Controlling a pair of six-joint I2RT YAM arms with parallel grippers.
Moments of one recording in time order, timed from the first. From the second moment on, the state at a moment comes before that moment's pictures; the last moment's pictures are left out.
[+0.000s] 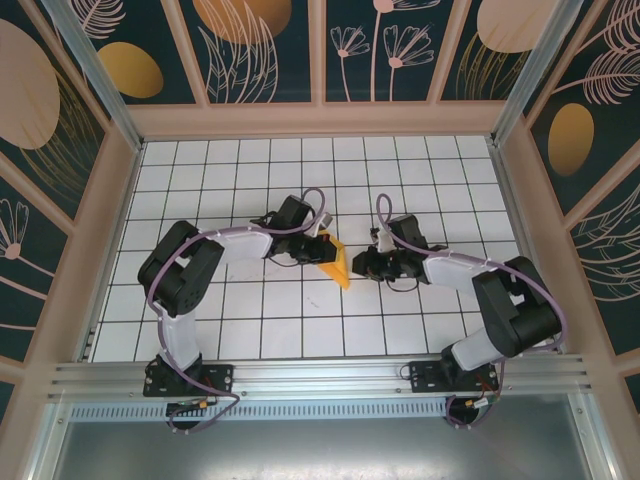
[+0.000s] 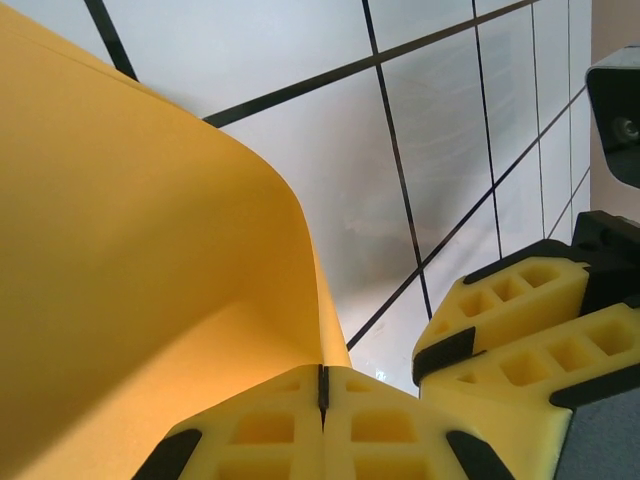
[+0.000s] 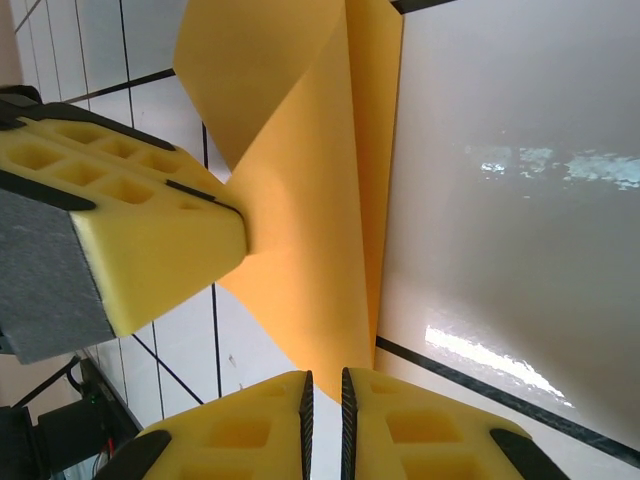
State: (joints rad) left arm -0.64 1.91 1.08 -0.09 0.66 -0.61; right arm 0.45 1.50 0.61 -0.05 -0.62 0.65
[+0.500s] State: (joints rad) left arm -0.61 1.96 1.14 -0.20 0.67 -0.49; right arm 0.49 1.56 0.66 -0.05 -0.62 0.65
